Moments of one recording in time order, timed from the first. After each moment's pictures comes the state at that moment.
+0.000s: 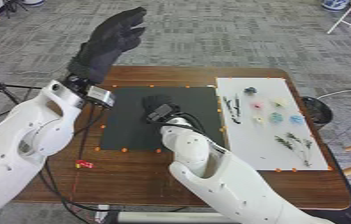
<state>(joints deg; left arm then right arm) 73.4 -39.1 -65.3 -107.5 46.7 -6.0 18.2 -65.6 -77.2 35.6 -92.7 -147.6 -10.8 29.2</state>
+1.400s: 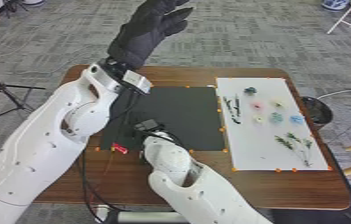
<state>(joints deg) 64.0 -53.9 -60.4 -102.1 46.6 -14.7 16.3 -71.0 -86.3 36.4 -86.6 -137.8 -4.7 31.7</state>
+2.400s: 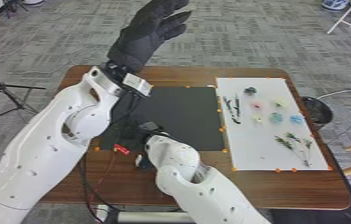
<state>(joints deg) 65.9 -54.7 -61.4 -102.4 46.5 -14.6 15.9 -73.8 -85.2 41.1 -89.7 -130.8 -9.0 21.5</state>
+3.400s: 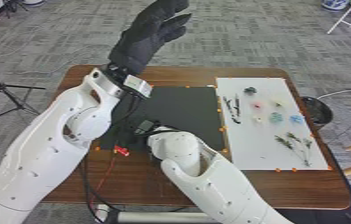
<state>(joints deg) 66.2 -54.8 -61.1 -102.4 46.4 -14.0 15.8 -69.0 -84.0 41.1 -87.0 -151.3 -24.4 8.4</state>
